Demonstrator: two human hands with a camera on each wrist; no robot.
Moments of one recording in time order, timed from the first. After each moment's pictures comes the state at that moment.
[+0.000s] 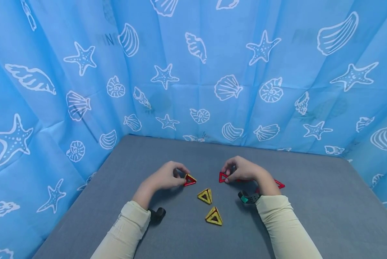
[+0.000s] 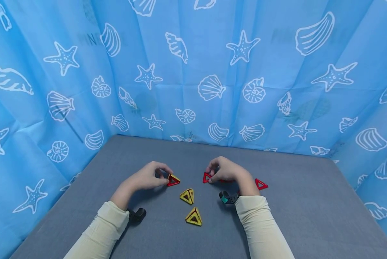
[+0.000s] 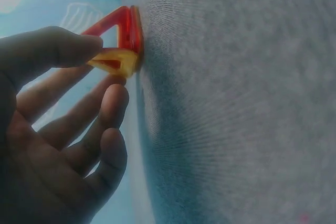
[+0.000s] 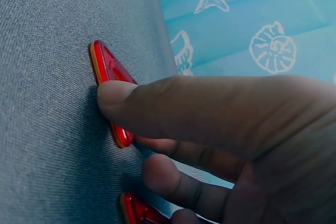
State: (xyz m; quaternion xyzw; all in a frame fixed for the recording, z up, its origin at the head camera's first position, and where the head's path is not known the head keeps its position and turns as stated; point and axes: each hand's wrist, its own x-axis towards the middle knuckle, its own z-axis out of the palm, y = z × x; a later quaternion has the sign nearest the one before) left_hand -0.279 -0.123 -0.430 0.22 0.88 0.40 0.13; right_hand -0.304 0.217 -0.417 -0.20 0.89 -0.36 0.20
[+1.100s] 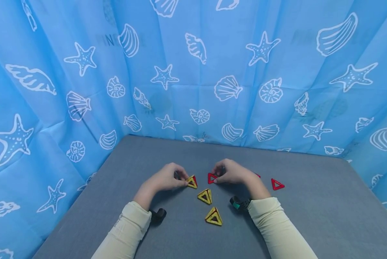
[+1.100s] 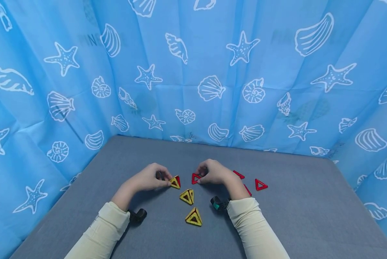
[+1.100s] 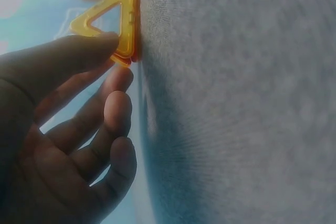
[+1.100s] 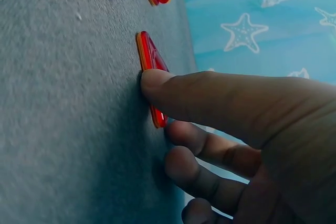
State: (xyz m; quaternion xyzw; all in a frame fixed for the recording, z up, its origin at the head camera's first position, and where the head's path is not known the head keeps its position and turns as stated) left_hand -0.277 -0.119 -0.427 0.23 0.89 0.38 0.14; right_hand -0.301 0.182 -0.423 -0.23 0.91 -0.32 0.16
